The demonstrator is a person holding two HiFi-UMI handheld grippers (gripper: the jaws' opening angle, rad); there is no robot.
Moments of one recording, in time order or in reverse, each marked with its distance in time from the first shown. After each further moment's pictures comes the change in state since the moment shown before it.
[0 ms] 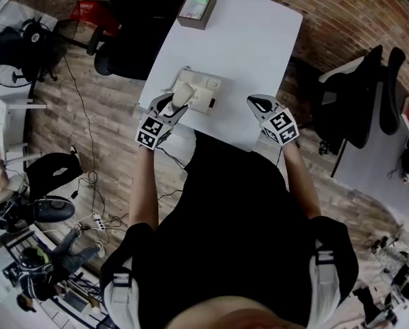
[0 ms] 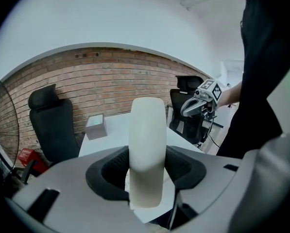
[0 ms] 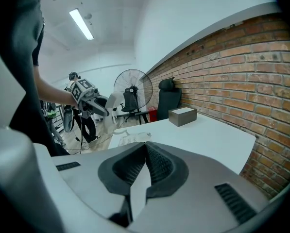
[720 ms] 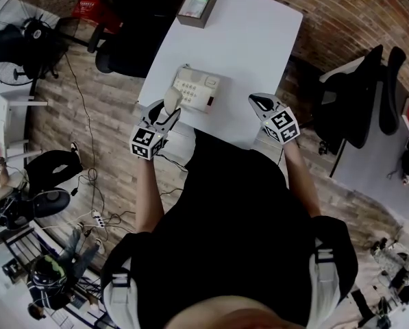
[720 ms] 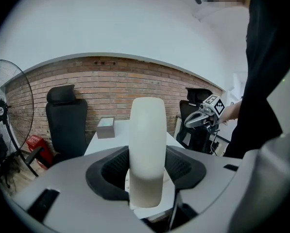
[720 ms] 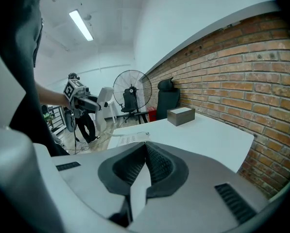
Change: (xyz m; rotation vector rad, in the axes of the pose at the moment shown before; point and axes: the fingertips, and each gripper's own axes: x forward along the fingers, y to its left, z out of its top) left arm -0.036 -0.009 0.002 -0.142 -0.101 0.115; right arm -0.009 -0.010 -0.008 0.004 -0.008 -0.001
